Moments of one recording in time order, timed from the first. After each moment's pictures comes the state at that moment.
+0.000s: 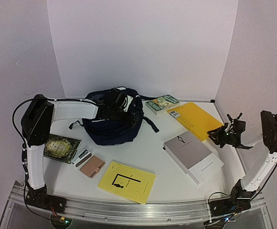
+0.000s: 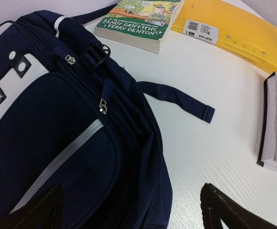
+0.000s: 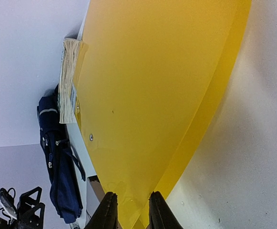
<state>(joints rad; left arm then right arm) -0.73 2.03 1.53 -0.22 -0.06 -0.08 -0.21 1.73 0.61 0.44 -0.63 0.86</state>
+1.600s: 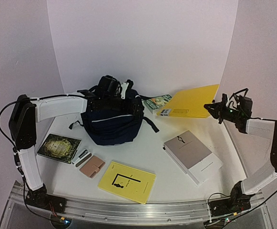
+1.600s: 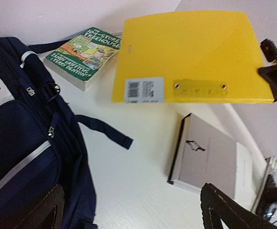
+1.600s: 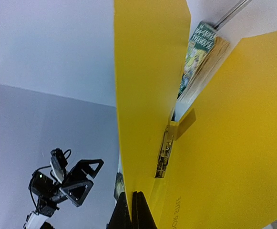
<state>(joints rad) -0.73 1.87 1.53 -0.19 0.18 -0.32 -0.11 1.46 0.80 0.36 -0.88 0.99</state>
